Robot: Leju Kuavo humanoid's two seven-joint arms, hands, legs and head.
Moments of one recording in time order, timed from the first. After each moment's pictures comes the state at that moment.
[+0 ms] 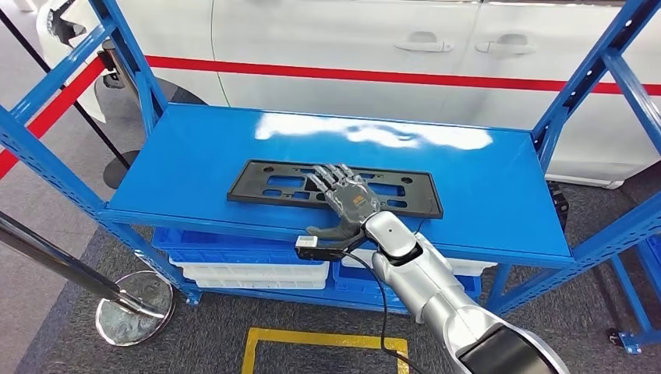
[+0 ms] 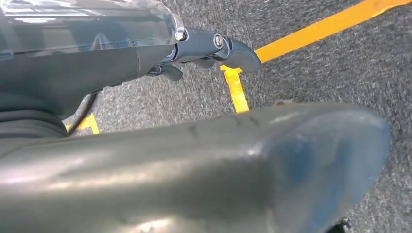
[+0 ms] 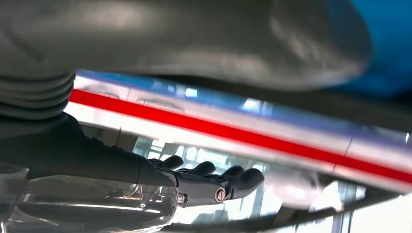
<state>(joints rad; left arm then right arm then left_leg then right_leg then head) -0.15 -0.18 0.94 -0.21 -1.35 0.03 -0.09 -0.70 0.07 0.49 -0.75 1.52 -0.33 -0.02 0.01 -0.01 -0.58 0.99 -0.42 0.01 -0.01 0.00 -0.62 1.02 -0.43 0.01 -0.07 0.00</state>
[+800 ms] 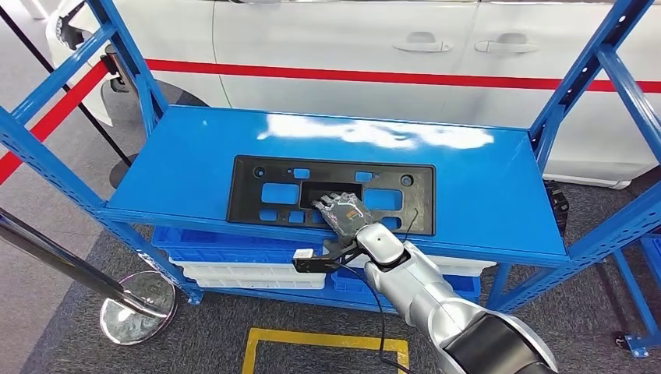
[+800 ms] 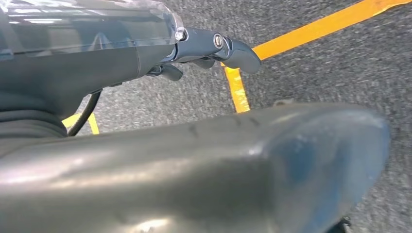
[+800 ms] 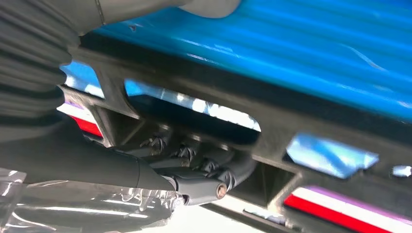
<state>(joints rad) -0.14 -0.19 0.94 -0.21 -1.34 0.03 -0.10 -0.77 0.12 0.53 -0.48 1.51 -0.36 0.02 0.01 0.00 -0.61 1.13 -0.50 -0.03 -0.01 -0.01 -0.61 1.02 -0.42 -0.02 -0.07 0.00</state>
